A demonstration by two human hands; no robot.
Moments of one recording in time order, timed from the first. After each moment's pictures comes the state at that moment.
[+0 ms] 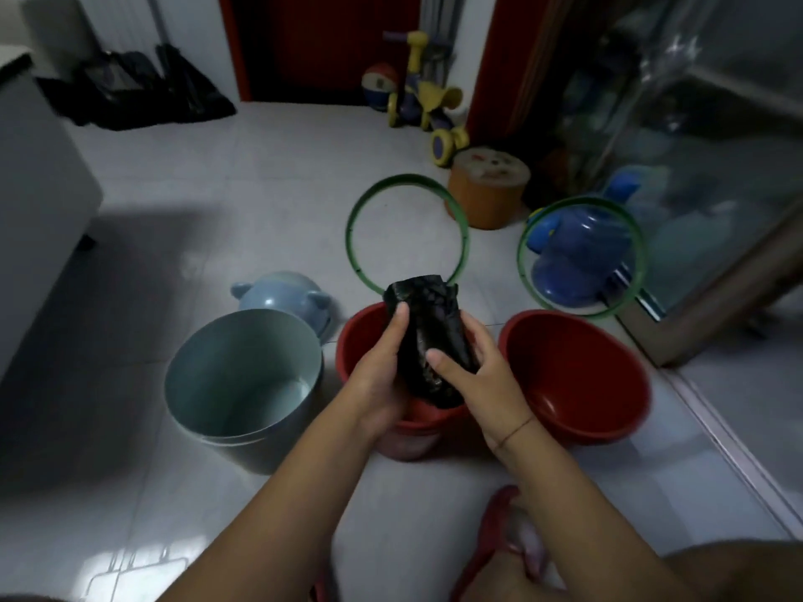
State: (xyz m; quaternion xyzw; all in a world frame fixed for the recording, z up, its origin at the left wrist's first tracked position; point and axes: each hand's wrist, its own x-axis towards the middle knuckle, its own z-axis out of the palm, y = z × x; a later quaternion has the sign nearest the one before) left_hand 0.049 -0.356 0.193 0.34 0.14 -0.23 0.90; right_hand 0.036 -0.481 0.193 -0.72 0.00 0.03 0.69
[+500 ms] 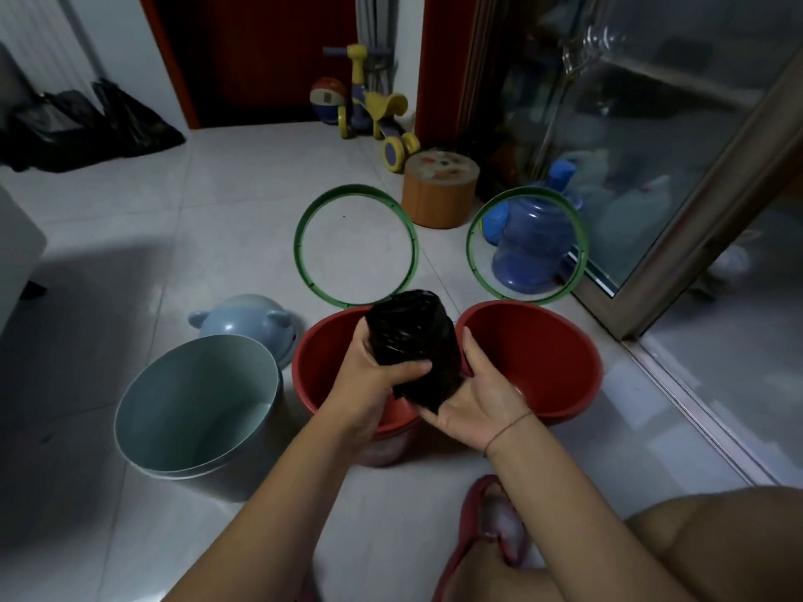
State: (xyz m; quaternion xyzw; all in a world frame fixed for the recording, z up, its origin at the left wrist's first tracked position) left_hand 0.045 -0.391 0.188 0.53 -0.06 -0.09 0.84; right_hand 0.030 -0.531 0.199 -0.29 0.24 0.23 0.90
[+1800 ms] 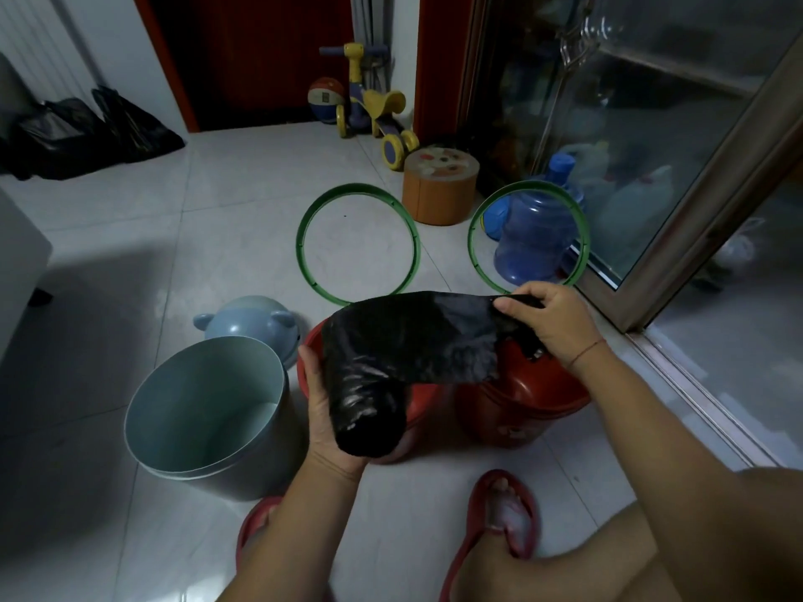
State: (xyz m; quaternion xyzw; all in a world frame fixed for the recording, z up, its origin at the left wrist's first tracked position) left_hand 0.021 -0.370 0.171 0.13 0.03 -0.20 0.97; right_hand 0.078 -0.628 0.218 -0.83 0.02 -0.09 0.55
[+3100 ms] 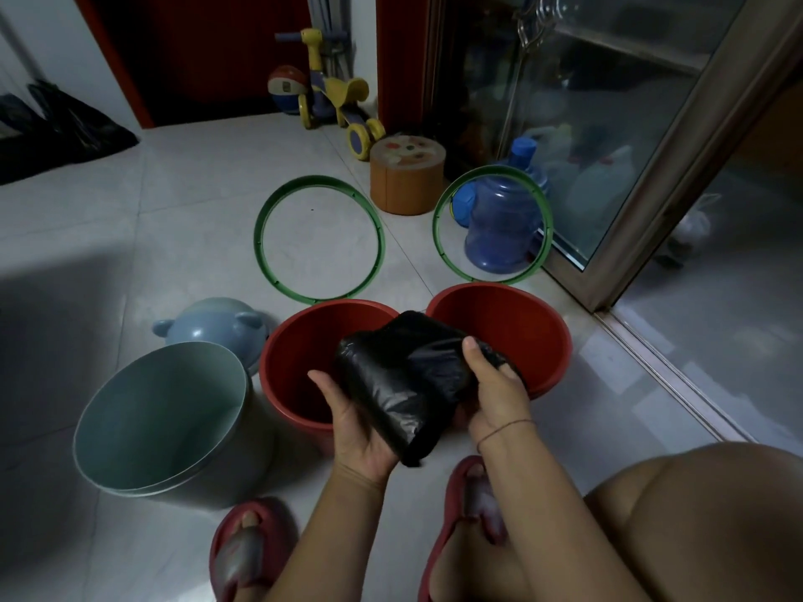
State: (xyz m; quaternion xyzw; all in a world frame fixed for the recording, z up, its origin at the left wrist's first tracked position) left_hand 0.012 -0.437 0.129 0.02 -0.02 -0.27 0.96; right_hand 0.012 -0.567 0.174 -0.42 0.33 -0.06 0.85
